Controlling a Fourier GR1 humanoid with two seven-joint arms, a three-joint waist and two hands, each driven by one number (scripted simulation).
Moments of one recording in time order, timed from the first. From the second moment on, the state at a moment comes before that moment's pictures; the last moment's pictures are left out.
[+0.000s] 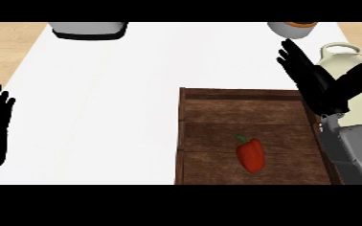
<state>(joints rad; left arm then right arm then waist) 0.06 0.55 0.03 -1.58 0.35 0.41 0.07 -0.35 -0.46 0.14 -1.39 -0.41 0.01 0.12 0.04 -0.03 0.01</state>
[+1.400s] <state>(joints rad) -0.18 0.44 -0.08 -1.62 0.31 0.33 0.16 -0.50 -0.73 0.28 -1.34 0.04 0.51 -0.47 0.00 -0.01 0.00</state>
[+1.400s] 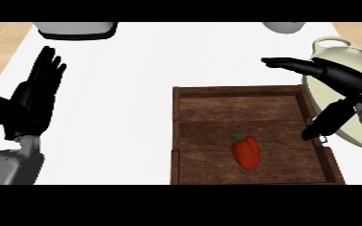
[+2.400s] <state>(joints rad) -0.17 0.38 -0.04 -1.62 0.25 0.28 0.17 -0.36 -0.64 0.45 -1.79 0.29 0.72 0.05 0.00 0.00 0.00</state>
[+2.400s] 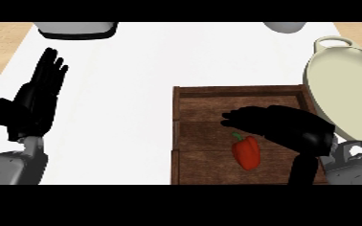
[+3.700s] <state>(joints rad) -0.19 0.29 0.06 -1.63 0.15 0.19 0.21 -0.28 -0.40 0.44 -1.57 0.78 0.66 -0.10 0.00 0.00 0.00</state>
